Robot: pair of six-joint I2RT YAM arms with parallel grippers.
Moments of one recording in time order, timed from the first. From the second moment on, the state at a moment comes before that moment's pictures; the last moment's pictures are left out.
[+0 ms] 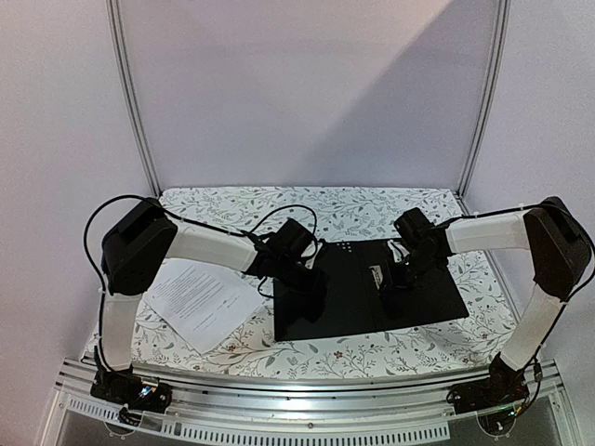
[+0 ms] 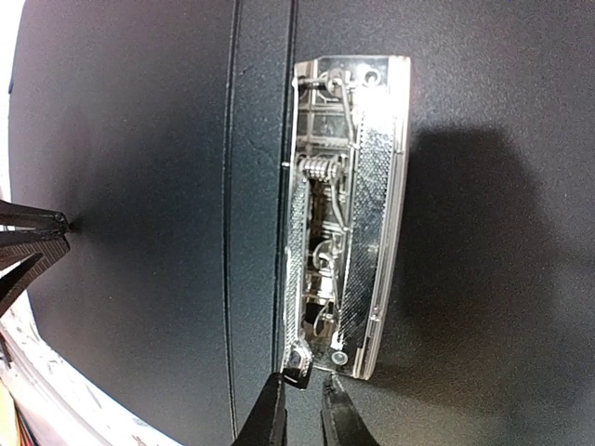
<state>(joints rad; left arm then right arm) -0.89 2.15 1.37 -0.14 0.21 -0.46 0.51 1.74 0.99 -0.47 -0.26 0.44</state>
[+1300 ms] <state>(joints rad) -0.89 2.16 1.38 -0.15 0.22 -0.45 0.47 1.76 0.97 -0.41 -0.34 0.47</state>
